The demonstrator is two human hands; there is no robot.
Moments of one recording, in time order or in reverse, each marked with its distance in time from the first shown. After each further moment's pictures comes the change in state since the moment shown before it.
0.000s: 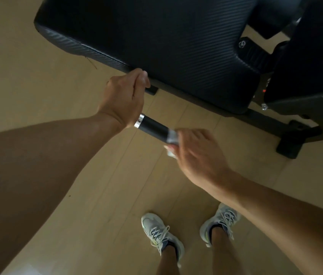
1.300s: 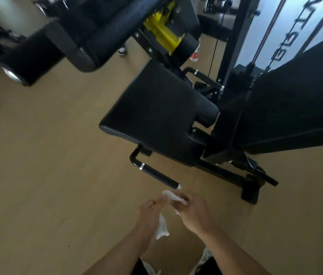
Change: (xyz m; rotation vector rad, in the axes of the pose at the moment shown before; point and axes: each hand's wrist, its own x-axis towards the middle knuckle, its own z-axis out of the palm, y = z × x) left_hand -0.197 0.200 -0.080 -0.993 -0.218 -1.097; right_hand -0.132 -0.063 -0.152 0.820 -0.137 0.440
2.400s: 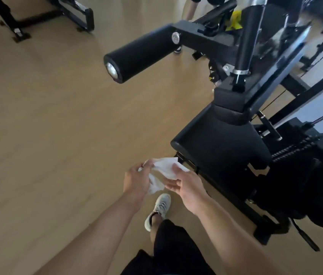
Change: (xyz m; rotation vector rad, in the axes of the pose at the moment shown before) left_hand -0.016 0.192 -0.275 -0.074 0.322 0.294; right_hand 0.075 -0.287 0.186 0.494 -0.152 0.269
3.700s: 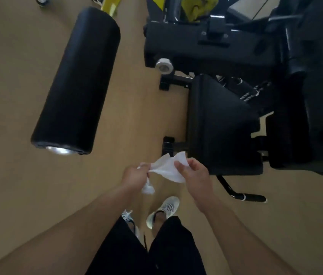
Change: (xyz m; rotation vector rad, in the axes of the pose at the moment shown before) left_hand 0.381 0.169 0.014 0.591 -0.642 -0.167; right_hand 0.231 -0.139 0.139 0.068 0.735 -0.108
